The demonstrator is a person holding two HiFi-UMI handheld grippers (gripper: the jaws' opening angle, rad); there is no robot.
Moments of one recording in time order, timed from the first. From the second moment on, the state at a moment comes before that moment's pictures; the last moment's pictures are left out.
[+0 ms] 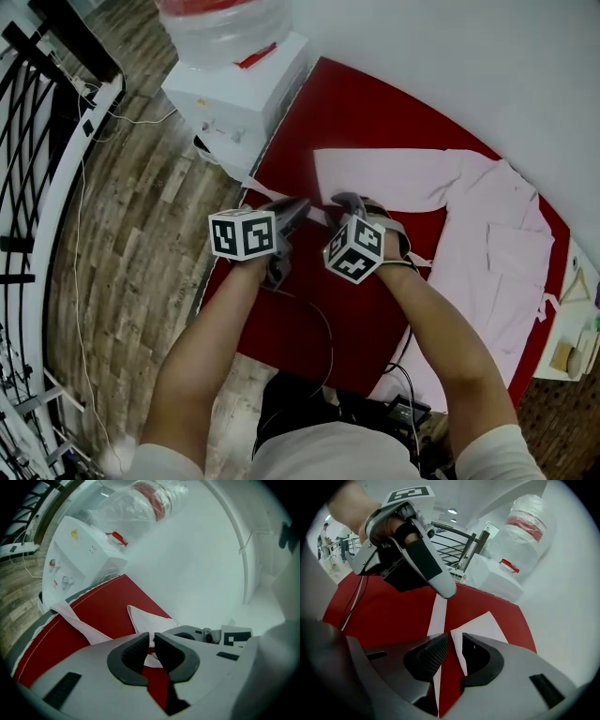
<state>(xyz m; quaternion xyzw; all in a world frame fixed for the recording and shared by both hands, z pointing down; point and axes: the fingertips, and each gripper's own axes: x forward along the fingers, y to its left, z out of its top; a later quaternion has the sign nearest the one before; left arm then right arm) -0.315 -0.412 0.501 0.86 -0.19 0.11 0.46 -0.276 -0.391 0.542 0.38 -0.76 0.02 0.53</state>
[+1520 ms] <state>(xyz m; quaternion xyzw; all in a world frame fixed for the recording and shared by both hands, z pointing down) -0.246 -0.468 0.519 0.72 -0.14 0.02 0.67 -0.259 -0.424 0.476 0.44 -0.78 0.02 0.44</state>
